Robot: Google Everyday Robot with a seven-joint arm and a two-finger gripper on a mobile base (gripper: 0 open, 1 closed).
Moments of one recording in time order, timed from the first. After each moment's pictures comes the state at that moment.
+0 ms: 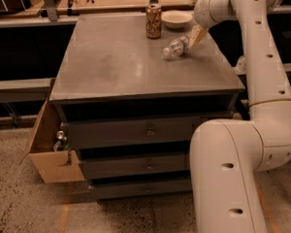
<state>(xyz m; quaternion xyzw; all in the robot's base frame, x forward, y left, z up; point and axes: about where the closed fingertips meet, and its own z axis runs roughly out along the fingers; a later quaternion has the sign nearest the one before) 0.883 -0.157 0.940 -0.74 0.43 -0.22 0.47</state>
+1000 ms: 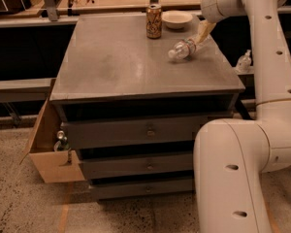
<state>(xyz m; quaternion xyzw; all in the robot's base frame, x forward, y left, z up) 0.871 -0.173 0.960 -0.74 0.42 -0.23 0.46</state>
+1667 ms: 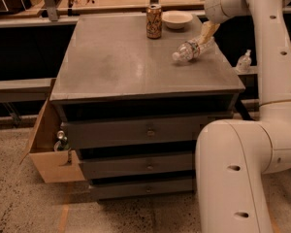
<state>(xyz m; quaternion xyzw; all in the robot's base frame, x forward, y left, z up) 0.865 -0.182 0.957 -0.75 0.43 -0.23 0.45</state>
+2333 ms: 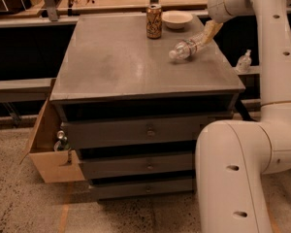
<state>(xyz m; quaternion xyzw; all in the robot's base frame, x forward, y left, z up) 0.860 -0.190 0.960 -0.75 0.43 -0.23 0.45</state>
